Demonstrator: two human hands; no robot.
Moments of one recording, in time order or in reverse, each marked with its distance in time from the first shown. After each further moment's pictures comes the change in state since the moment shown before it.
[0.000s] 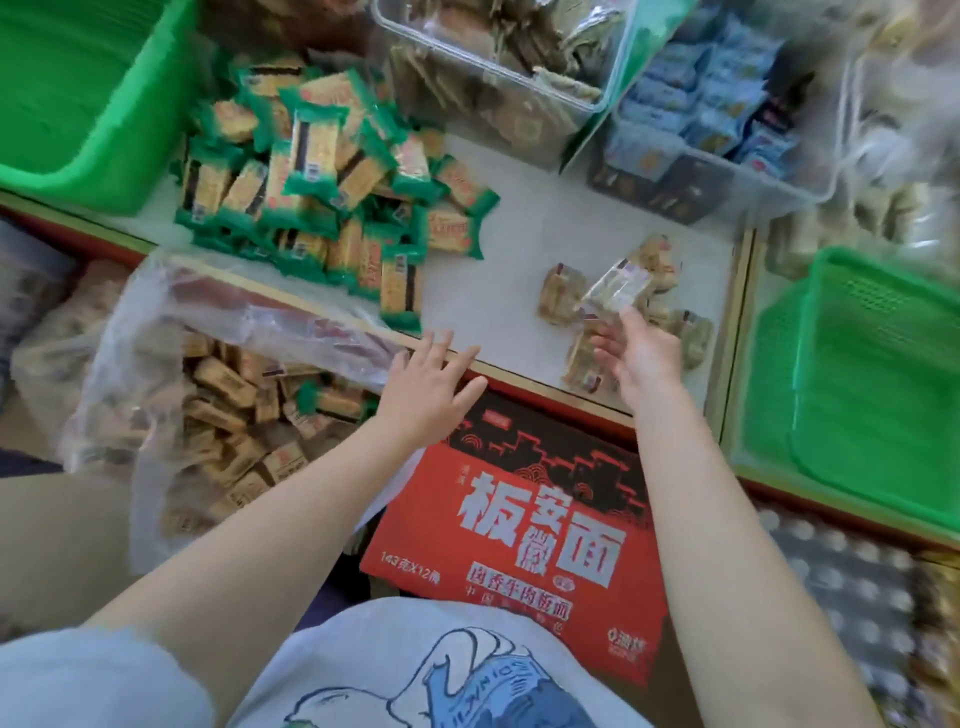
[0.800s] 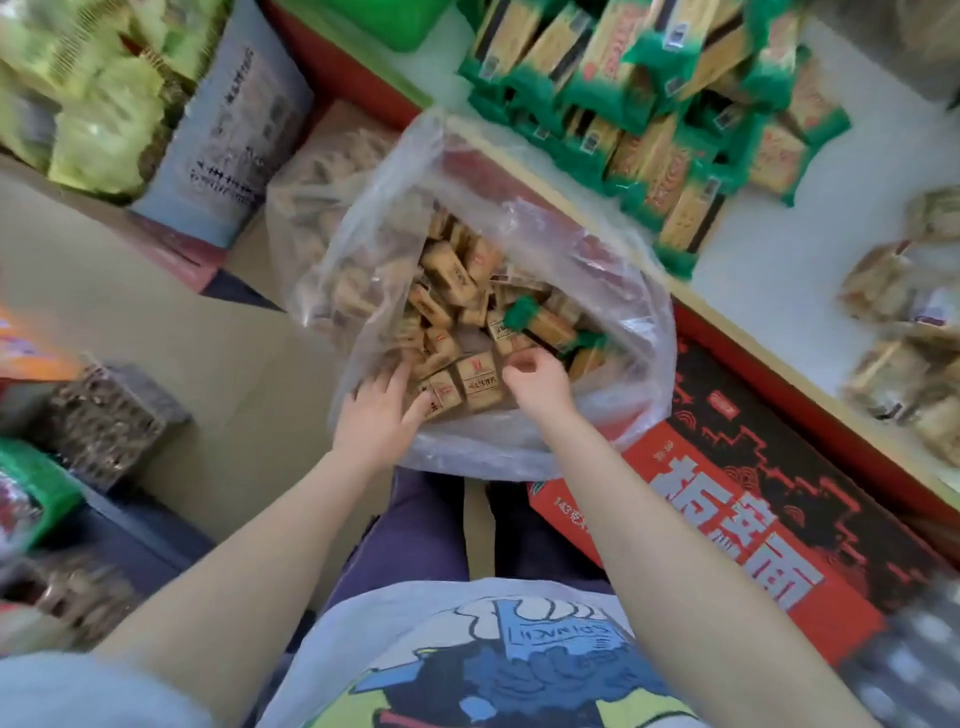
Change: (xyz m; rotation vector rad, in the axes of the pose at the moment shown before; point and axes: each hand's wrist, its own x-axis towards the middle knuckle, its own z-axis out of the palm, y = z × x) left_hand -0.183 -0.243 0.071 -0.201 -0.088 -0.612; right_hand -0.119 0.232 0.230 -0.898 -0.579 0.032
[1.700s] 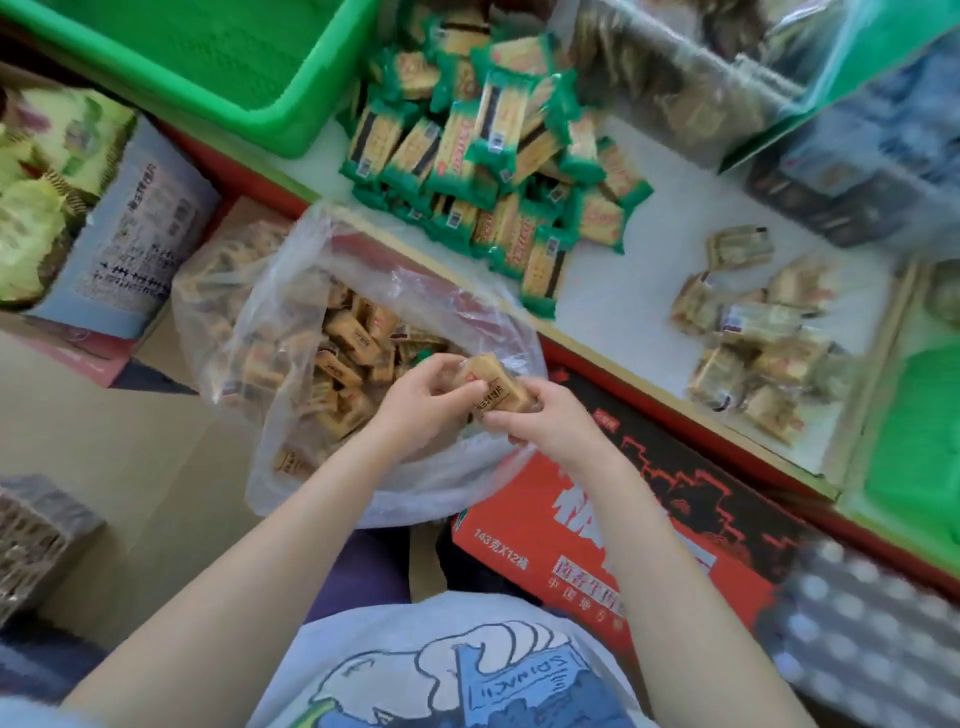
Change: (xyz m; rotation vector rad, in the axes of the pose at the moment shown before) left_hand -0.022 0.154 -0.075 -0.853 -0.159 0.188; right_hand -0.081 -0.003 -0.128 0.148 -0.184 -0.205
